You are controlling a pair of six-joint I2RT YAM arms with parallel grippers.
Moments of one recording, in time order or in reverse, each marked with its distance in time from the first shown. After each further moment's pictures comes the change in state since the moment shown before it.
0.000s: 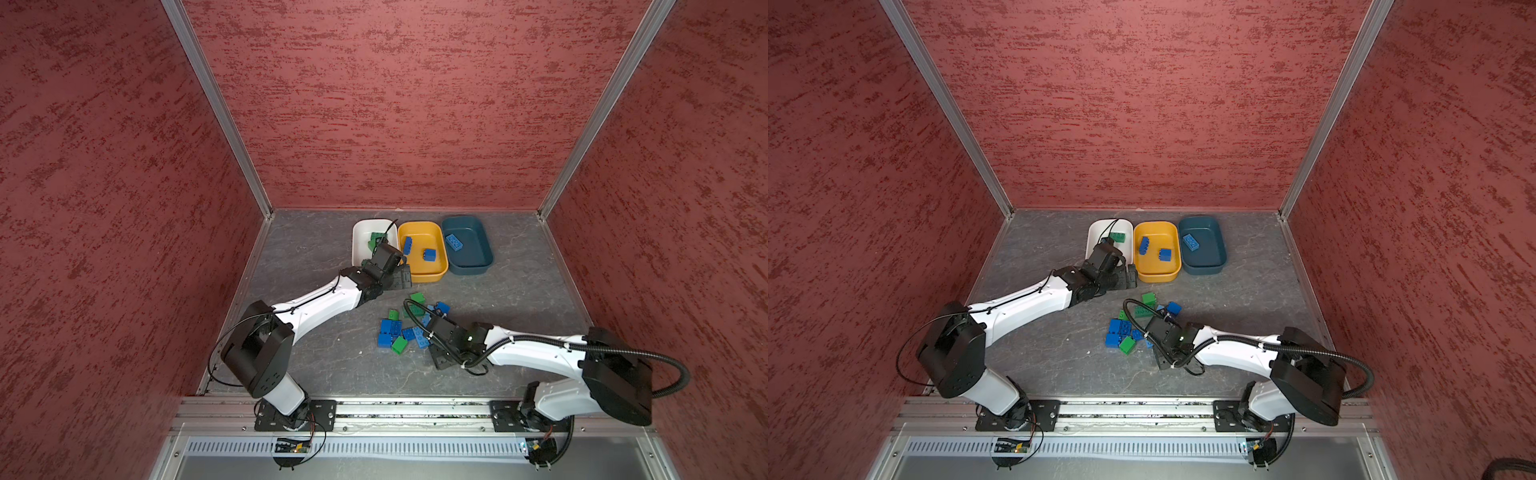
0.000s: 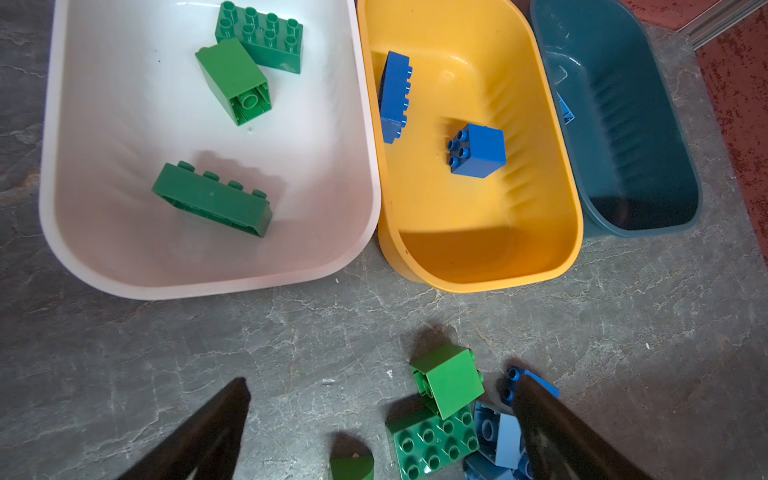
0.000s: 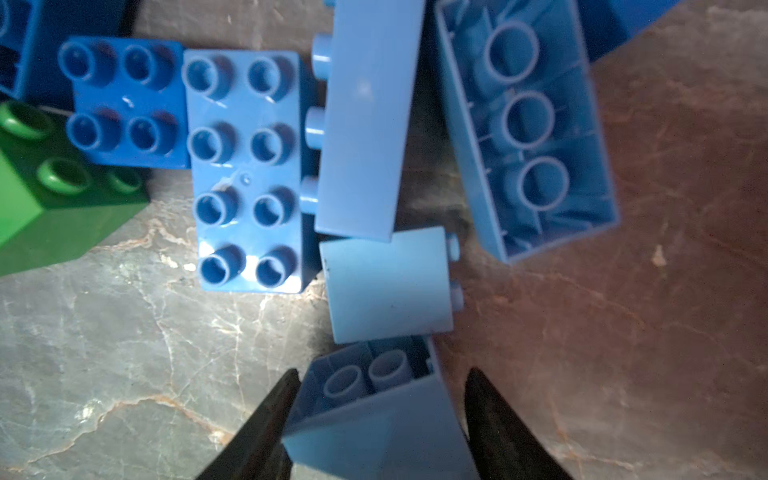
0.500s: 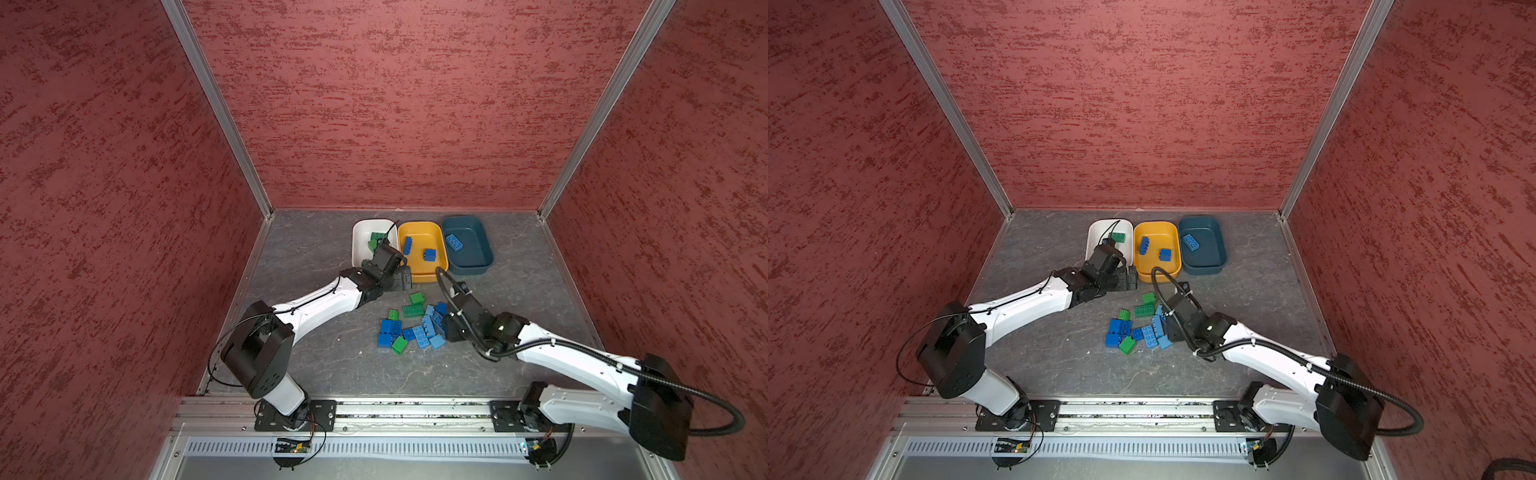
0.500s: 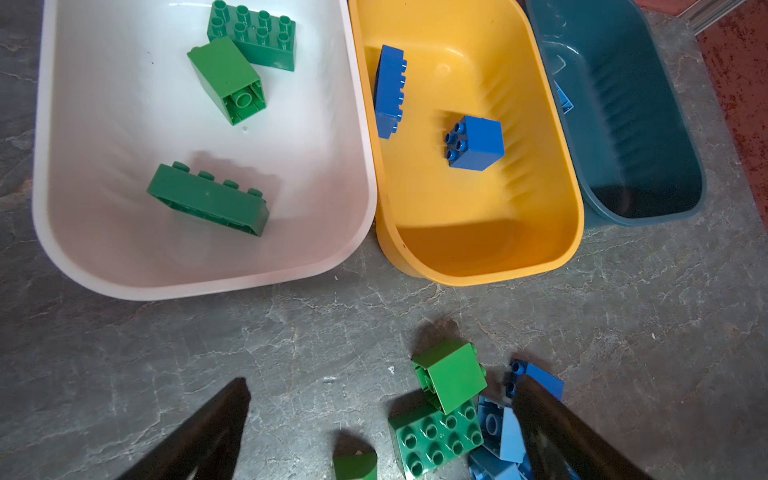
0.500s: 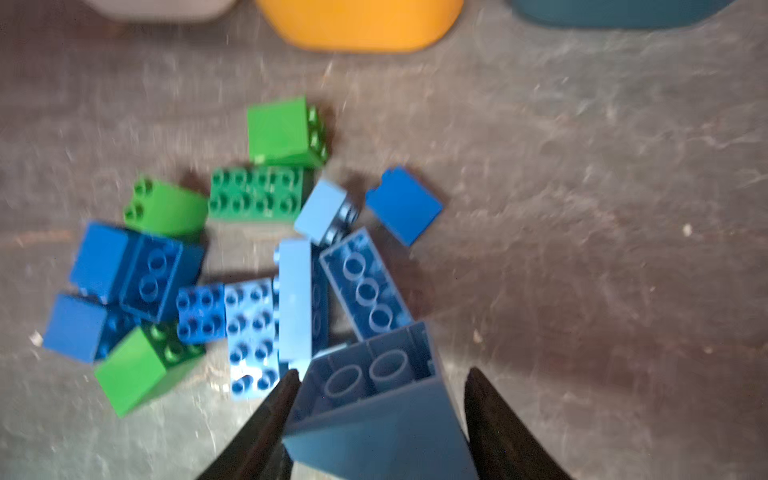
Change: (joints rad) left arm -0.007 -0.010 -0.015 0.004 0.006 0.029; right arm -0.289 -0.245 0.011 0.103 0.106 -0.044
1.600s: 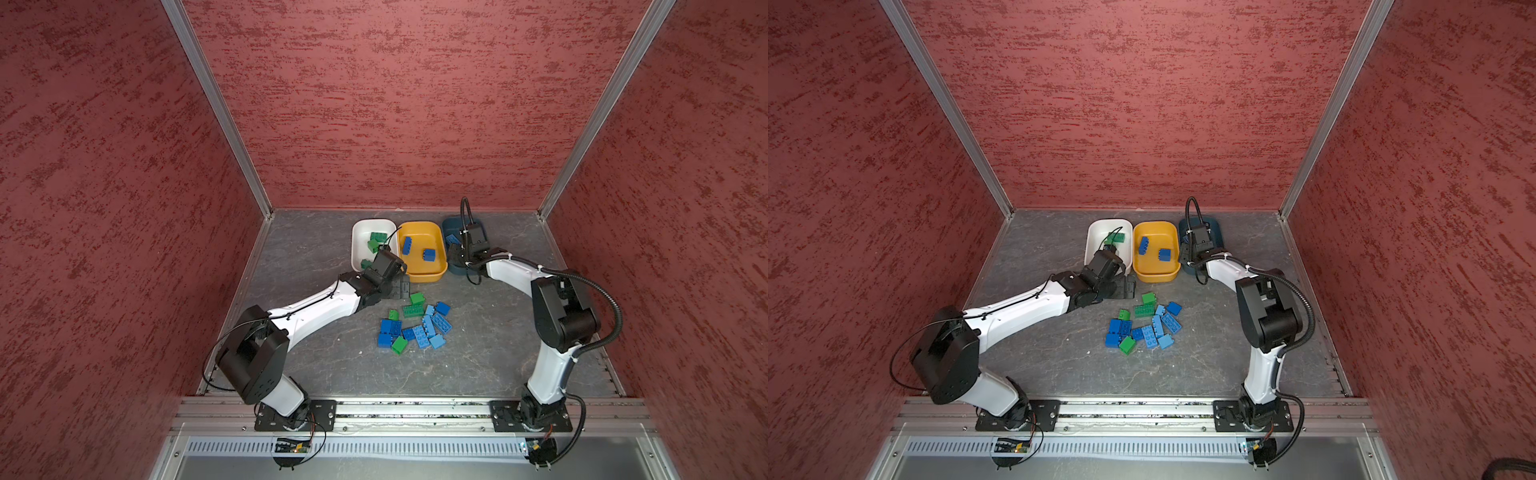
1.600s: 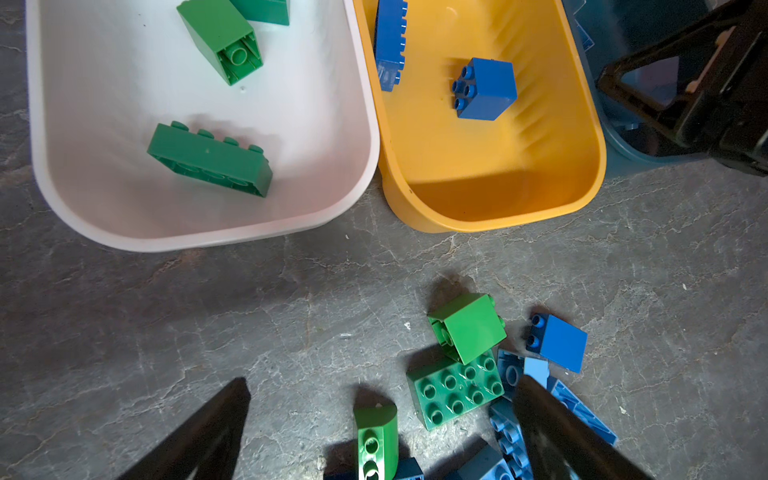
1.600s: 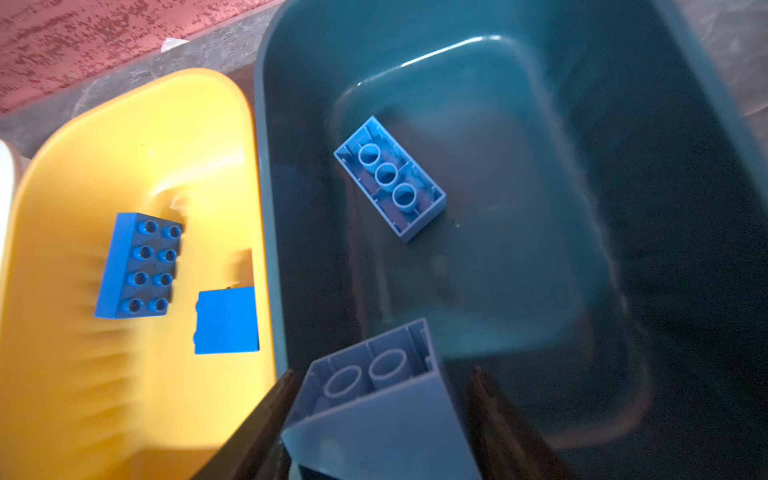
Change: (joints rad) left arm -0.023 -0.030 -0.024 -0.072 -0.003 0.037; right arm -0.448 0.714 0.525 0.283 -0.176 -0.103
